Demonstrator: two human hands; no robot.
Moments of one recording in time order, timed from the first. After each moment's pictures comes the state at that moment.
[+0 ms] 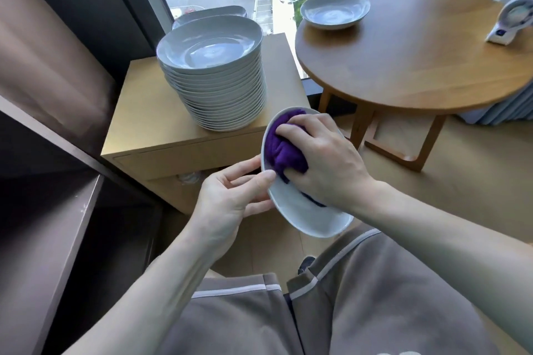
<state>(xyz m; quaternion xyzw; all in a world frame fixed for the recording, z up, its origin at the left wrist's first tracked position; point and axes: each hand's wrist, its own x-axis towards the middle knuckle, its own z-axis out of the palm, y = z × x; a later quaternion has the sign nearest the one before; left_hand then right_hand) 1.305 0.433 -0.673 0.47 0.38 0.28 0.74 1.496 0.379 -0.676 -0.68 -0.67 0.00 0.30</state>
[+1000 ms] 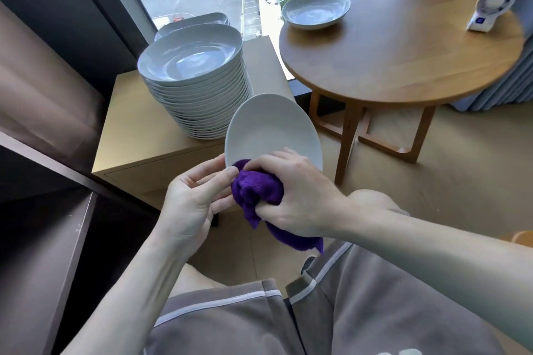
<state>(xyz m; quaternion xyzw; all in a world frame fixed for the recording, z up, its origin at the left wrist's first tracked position) 1.292 0.460 -0.665 0.47 0.37 0.31 0.74 1.467 0.365 -0.668 -0.62 -0.65 0.21 0.38</state>
